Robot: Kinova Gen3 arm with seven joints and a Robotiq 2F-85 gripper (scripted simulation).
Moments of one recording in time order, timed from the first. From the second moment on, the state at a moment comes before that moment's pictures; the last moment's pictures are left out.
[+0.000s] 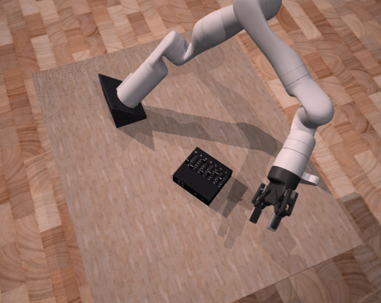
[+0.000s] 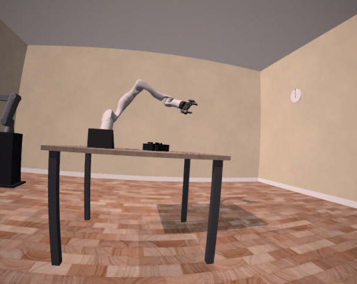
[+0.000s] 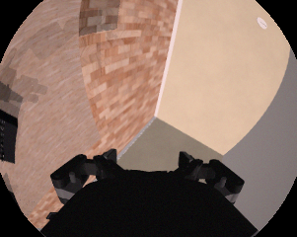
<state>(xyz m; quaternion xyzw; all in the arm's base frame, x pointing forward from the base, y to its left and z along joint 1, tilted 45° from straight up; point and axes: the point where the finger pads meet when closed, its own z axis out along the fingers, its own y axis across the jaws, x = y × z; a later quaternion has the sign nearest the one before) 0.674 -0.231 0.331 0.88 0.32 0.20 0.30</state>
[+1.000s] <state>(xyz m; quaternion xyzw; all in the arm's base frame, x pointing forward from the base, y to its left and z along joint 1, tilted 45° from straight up) 0.642 -0.226 0.277 0.91 0.28 0.19 0.22</state>
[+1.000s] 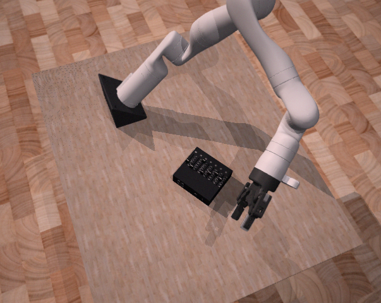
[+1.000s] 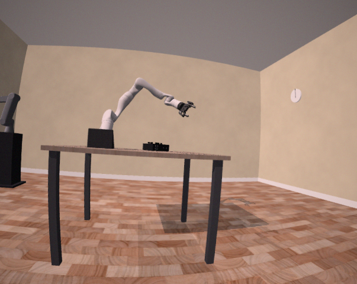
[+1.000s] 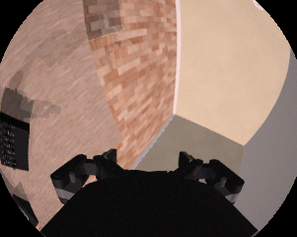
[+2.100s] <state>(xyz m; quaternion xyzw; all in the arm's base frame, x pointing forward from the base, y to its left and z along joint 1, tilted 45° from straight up) 0.601 -0.205 0.226 0.95 0.23 0.17 0.12</state>
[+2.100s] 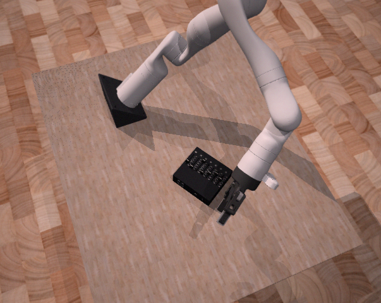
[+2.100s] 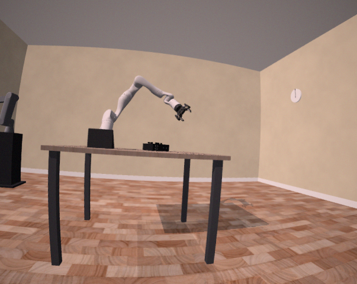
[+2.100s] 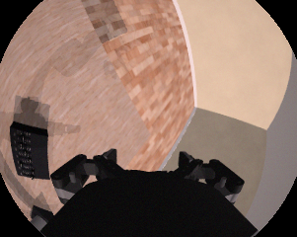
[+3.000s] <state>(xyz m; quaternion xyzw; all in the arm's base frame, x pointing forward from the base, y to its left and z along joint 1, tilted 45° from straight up) 0.569 -0.187 0.199 0.97 0.19 0.16 0.04</state>
